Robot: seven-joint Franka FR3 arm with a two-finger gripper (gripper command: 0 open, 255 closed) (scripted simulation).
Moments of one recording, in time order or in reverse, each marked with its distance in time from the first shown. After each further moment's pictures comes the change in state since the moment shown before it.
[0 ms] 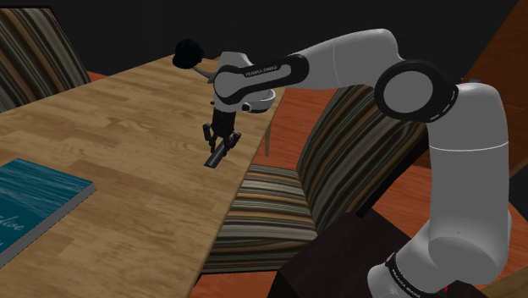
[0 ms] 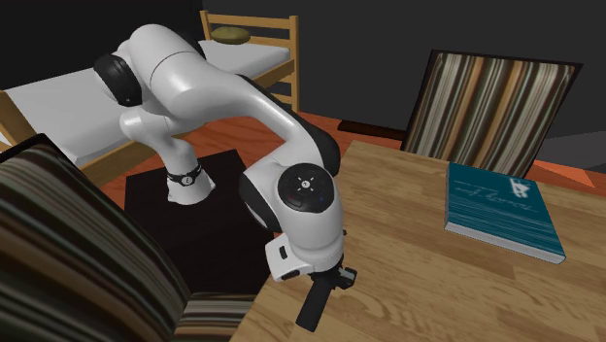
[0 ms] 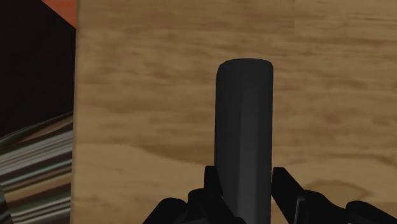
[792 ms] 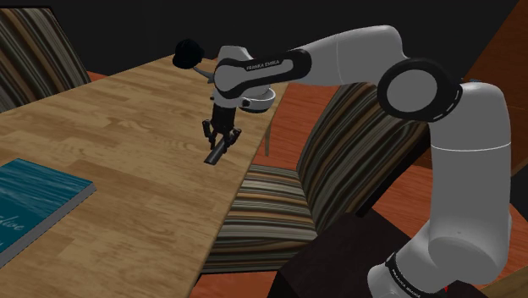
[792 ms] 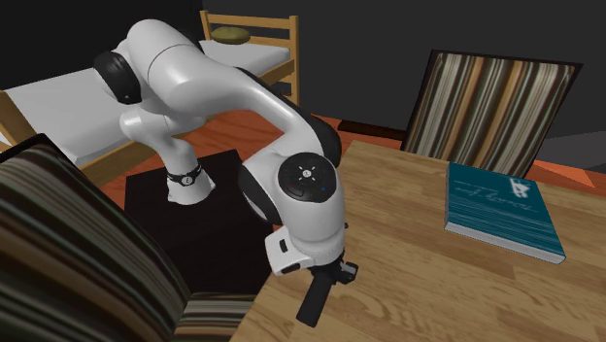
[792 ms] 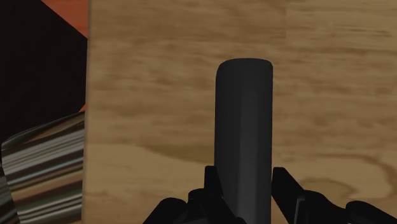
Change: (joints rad) arm 0.000 -0.016 0.004 0.019 0.003 -0.040 0.005
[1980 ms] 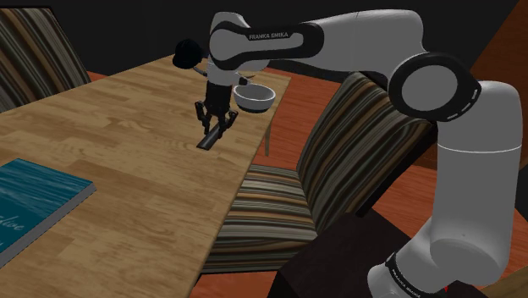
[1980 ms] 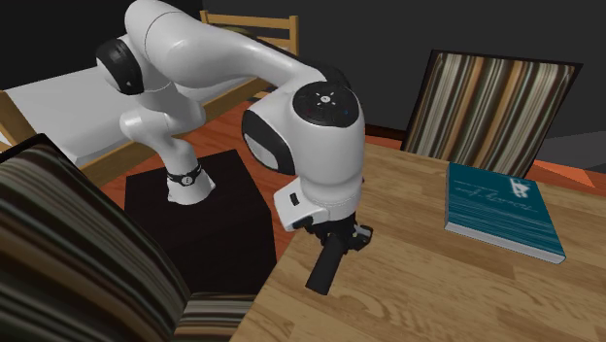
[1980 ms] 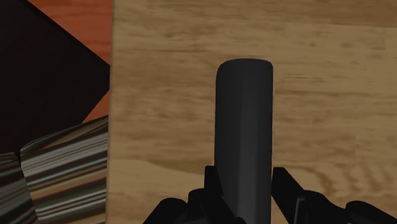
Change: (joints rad) arm 0.030 -0.061 0.019 0.110 0.006 -0.160 0.064
